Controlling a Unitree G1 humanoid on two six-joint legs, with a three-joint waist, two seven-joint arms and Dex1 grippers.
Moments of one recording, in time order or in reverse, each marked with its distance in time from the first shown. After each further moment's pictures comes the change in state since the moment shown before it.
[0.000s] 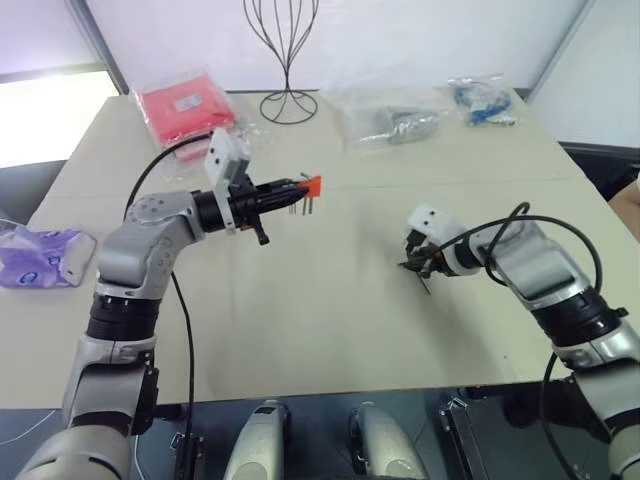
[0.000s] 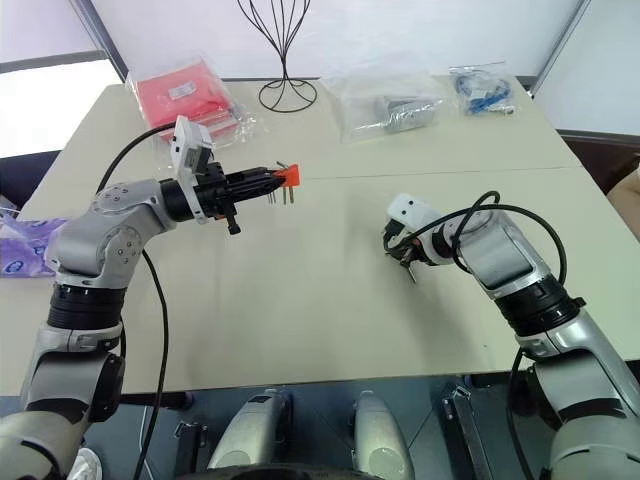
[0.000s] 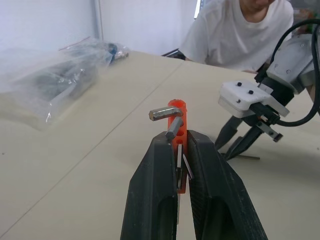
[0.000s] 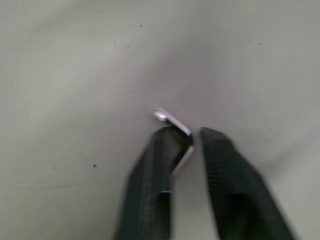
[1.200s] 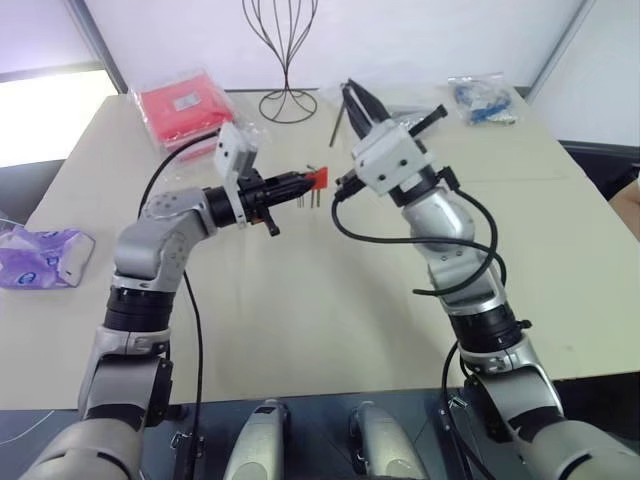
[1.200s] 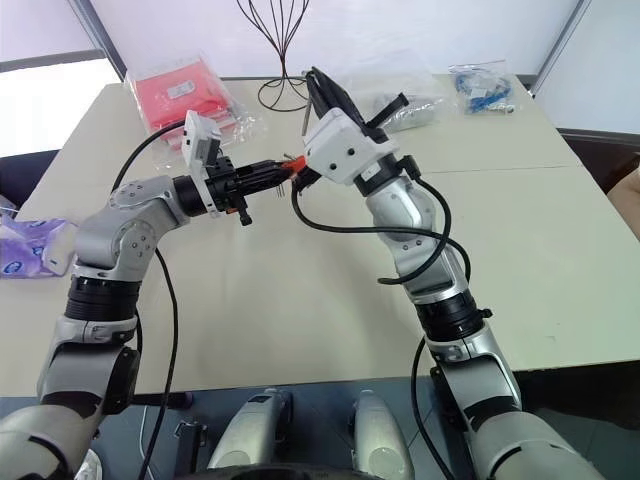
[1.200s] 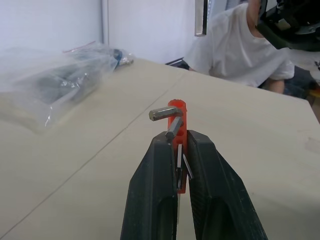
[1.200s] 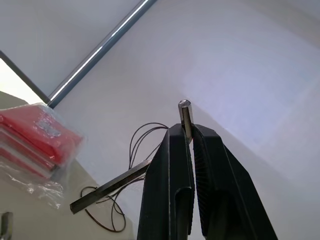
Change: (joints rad) left arm -0.043 -0.067 0.001 0.069 0.000 0.000 0.039; right arm 0.020 0.504 -0.185 -0.092 -0.368 -1.111 -0.789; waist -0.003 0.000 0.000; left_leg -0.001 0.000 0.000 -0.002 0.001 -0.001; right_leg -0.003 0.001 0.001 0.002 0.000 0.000
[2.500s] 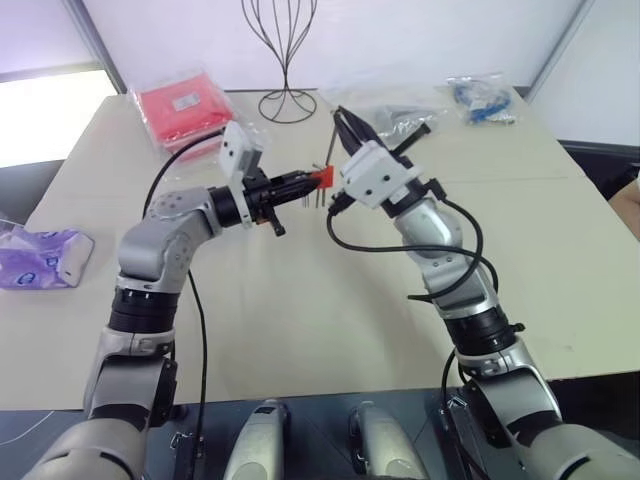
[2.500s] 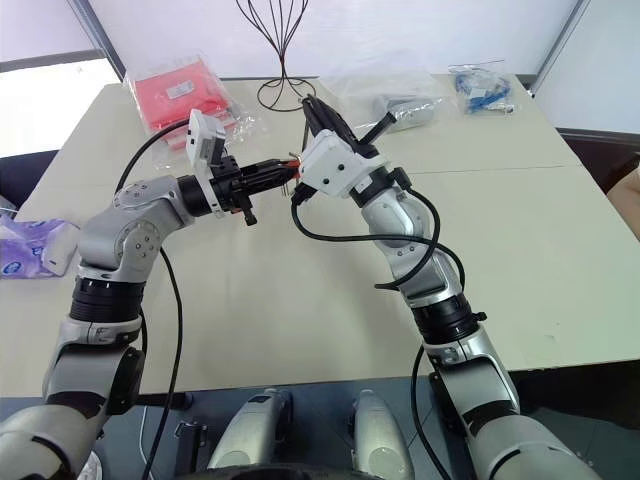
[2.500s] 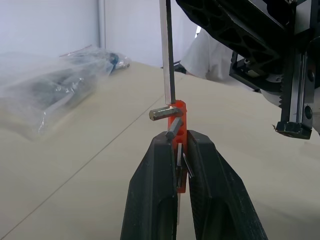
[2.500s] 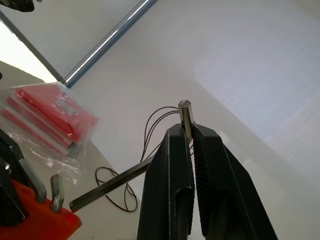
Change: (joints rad) left arm 0.000 -0.019 0.000 -0.026 -0.001 0.015 0.012; right arm 0.024 0.005 0.007 0.057 -0.038 -0.022 0.023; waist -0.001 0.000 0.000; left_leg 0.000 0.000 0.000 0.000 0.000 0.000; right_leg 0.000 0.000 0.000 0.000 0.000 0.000
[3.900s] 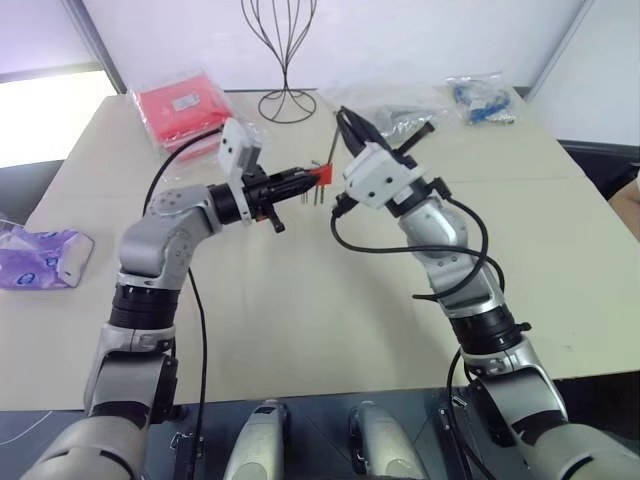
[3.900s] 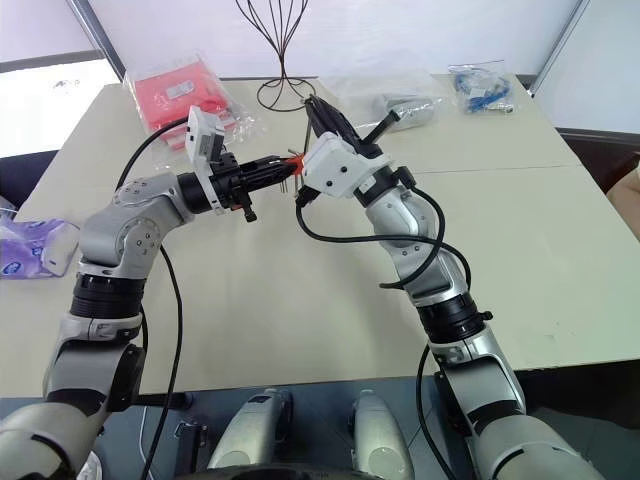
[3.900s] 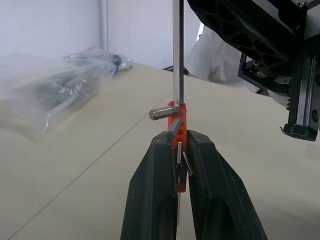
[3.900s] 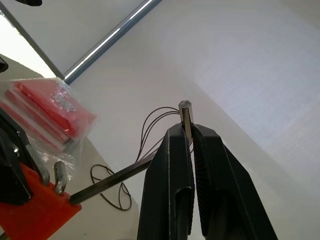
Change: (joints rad) left arm -0.017 0.000 0.000 0.029 0.001 -0.015 0.000; right arm 0.000 -0.028 -0.003 0.001 -0.018 -0.023 0.007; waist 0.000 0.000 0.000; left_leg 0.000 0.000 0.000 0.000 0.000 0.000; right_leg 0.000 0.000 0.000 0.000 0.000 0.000
